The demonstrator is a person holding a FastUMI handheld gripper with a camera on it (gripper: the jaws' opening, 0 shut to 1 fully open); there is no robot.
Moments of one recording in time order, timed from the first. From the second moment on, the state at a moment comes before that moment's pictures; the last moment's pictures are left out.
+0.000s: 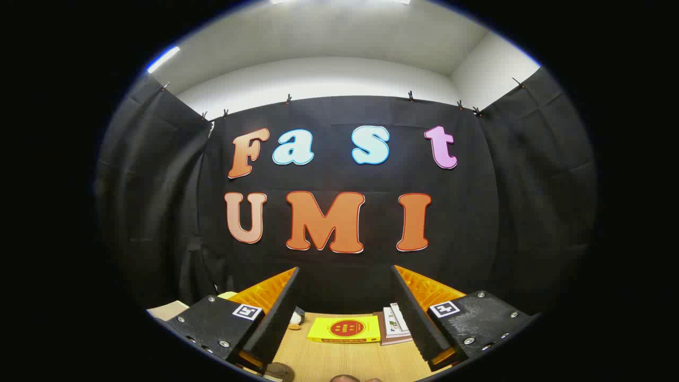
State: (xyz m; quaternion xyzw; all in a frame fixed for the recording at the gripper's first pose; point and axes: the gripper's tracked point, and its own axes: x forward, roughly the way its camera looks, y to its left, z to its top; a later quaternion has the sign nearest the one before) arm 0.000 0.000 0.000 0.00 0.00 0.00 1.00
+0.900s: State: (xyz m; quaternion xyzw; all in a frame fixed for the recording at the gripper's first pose) arm -0.001 0.024 0.008 -0.01 -0.01 0.02 1.00
